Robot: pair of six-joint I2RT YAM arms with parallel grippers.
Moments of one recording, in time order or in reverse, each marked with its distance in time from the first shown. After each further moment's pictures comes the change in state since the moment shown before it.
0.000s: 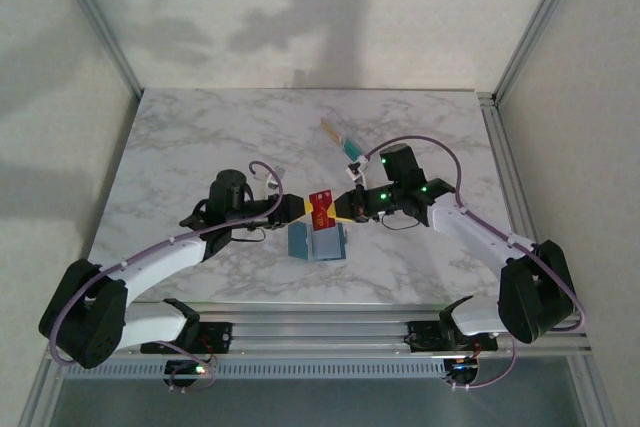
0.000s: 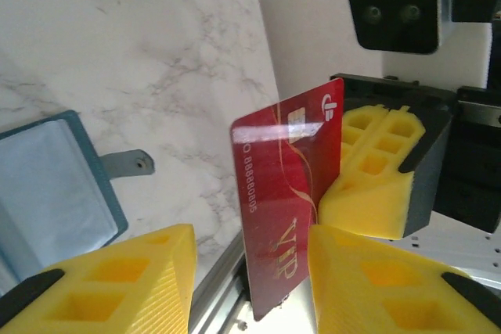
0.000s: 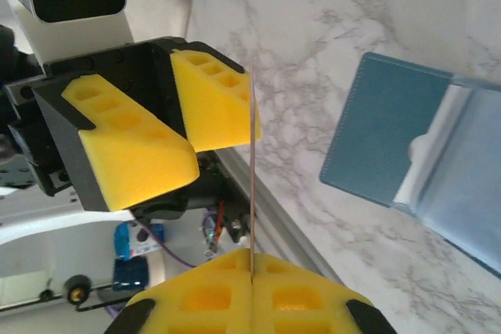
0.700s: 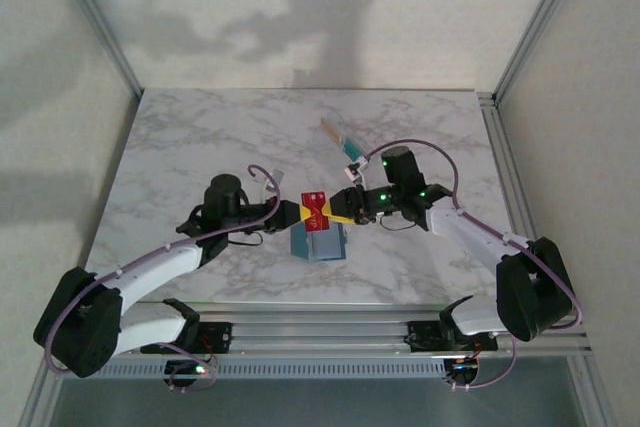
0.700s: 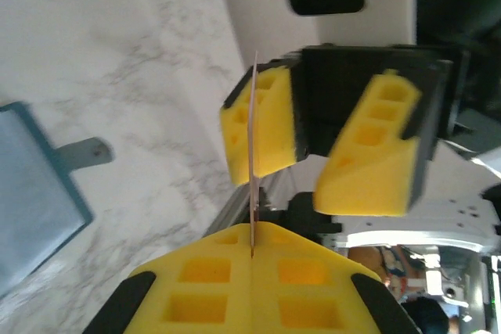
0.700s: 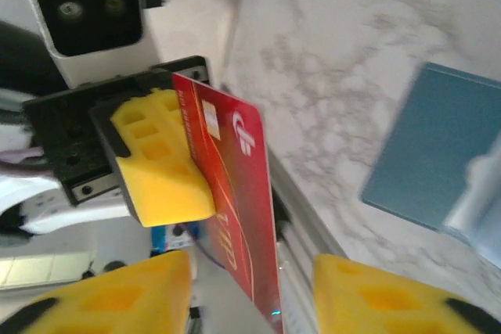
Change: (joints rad) left arm 0.000 -0.041 -0.040 0.005 0.039 0.015; right arm -0.006 0.011 -0.059 0.107 -0.018 0.033
